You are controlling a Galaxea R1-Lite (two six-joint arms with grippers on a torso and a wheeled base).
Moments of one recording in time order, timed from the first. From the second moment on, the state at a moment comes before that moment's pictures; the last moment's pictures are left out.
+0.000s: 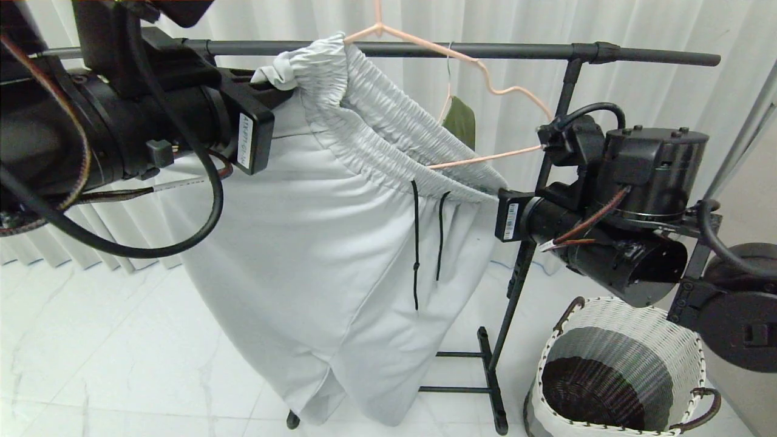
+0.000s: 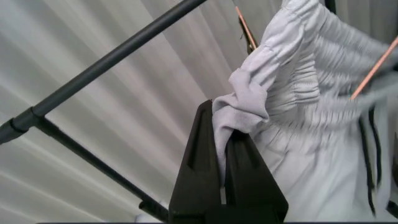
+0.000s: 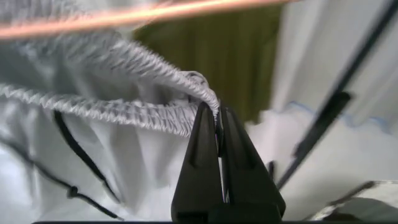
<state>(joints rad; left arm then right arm) -0.55 1.40 -1.18 -0.28 0.10 0.59 0.77 1.71 -1.04 -0.60 -0.42 0.14</state>
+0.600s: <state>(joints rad) -0.50 1.35 -1.05 -0.28 0.10 0.69 0.65 1.68 -1.05 -0.65 -0.41 0.08</state>
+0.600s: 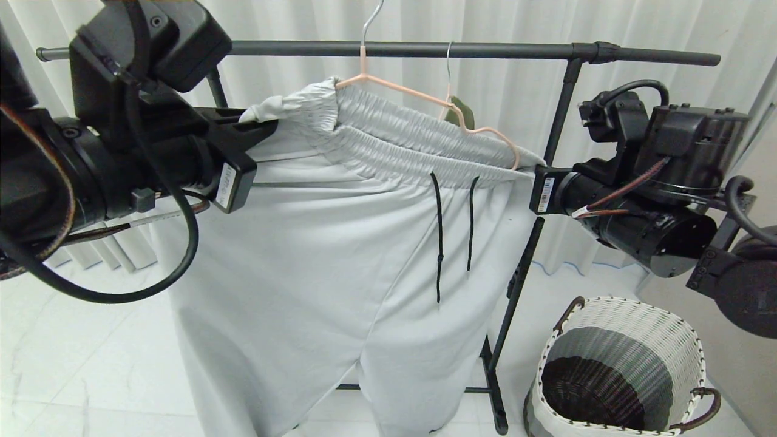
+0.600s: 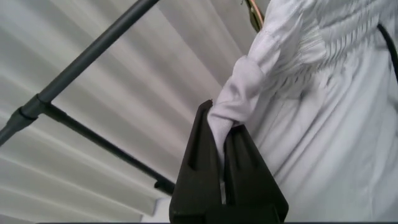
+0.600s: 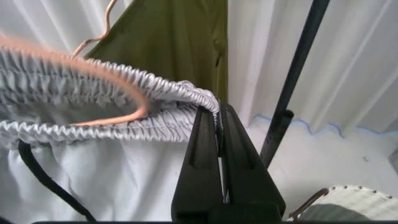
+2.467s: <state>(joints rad) -0.43 1.33 -0.91 -0.37 0.03 0.66 0.96 1.45 -1.12 -0.25 0.06 -0.12</state>
